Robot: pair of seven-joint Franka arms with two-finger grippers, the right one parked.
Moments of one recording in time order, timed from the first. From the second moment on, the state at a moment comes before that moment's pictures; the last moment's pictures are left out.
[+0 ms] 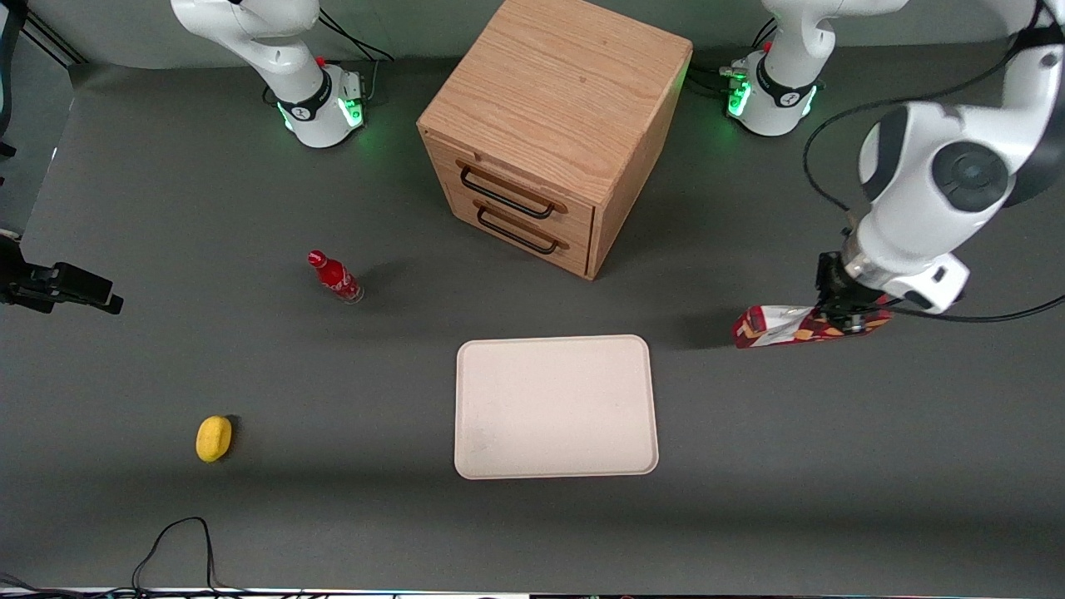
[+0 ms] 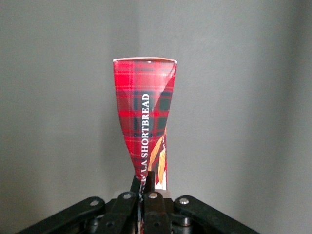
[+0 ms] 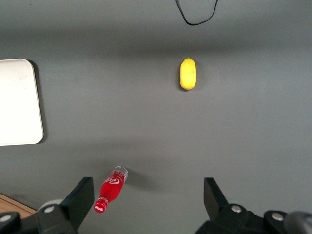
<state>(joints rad) -0.06 0.06 -0.11 -1.91 0.07 2.01 -1.85</state>
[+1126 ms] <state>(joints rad) -0.08 0.24 -0.17 -1.25 0.06 1.62 -1.36</state>
